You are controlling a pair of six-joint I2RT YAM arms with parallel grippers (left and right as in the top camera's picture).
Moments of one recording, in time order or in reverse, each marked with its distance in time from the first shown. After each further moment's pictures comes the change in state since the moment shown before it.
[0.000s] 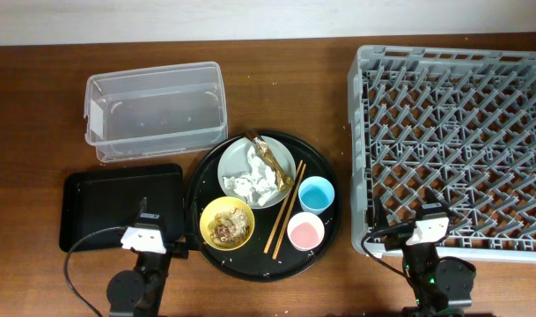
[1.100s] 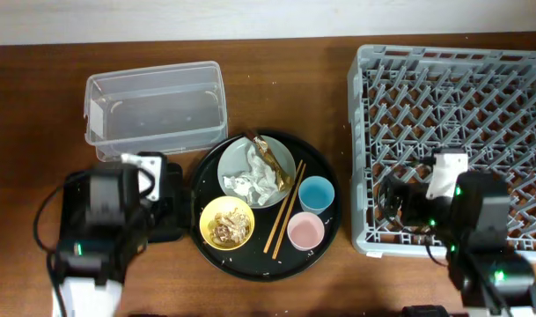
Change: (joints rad) left arm 0.002 0.965 0.956 -0.900 0.026 0.000; right arm 0.000 0.790 0.859 -0.725 -0.001 0.139
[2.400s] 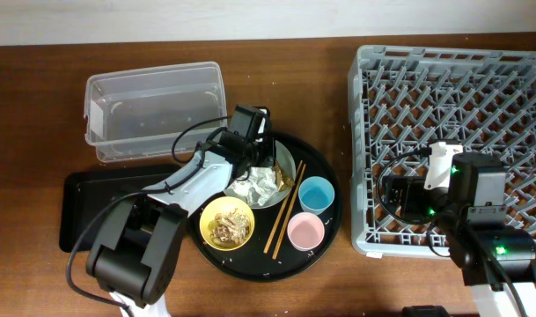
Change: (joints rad) left arm -0.391 0.933 0.195 0.782 0.017 -0.292; right arm 0.000 0.097 0.074 -0.094 0.000 0.001
